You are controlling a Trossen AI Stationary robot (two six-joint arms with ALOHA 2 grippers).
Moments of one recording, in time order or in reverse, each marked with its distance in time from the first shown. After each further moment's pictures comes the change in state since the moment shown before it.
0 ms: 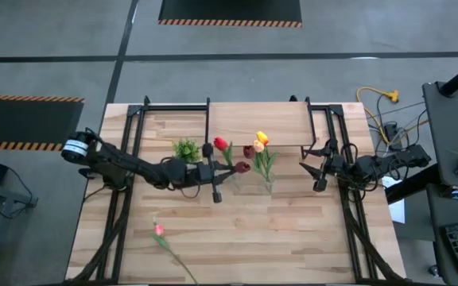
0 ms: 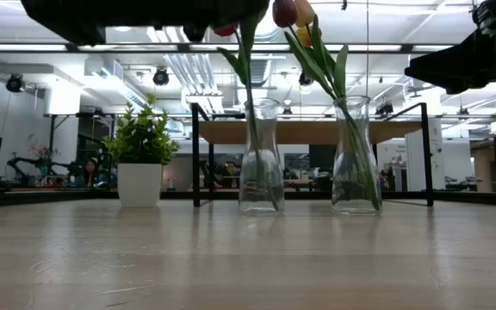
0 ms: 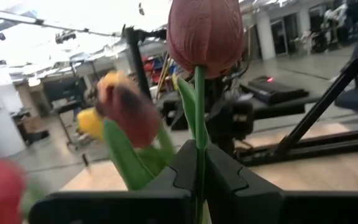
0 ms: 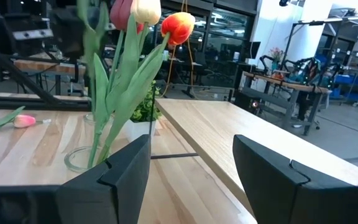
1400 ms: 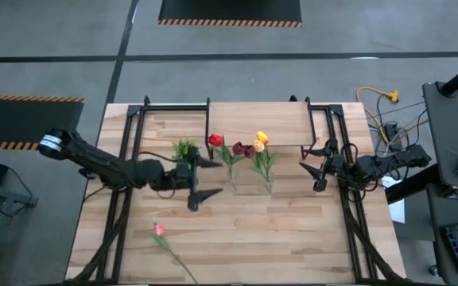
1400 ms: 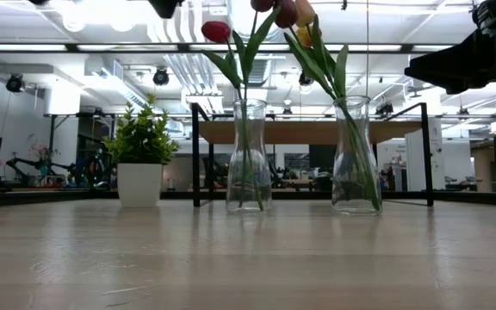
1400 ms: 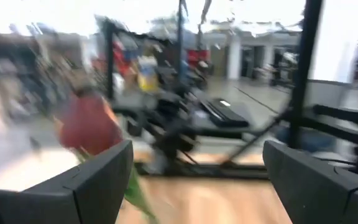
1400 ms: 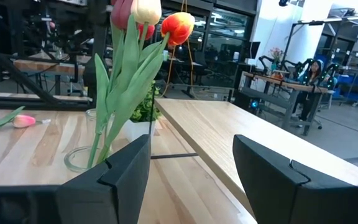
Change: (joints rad) left arm -0.116 -0.302 -0.026 -0.292 0.003 -0.293; right arm 0.000 0.000 0.000 0.000 0.000 0.000
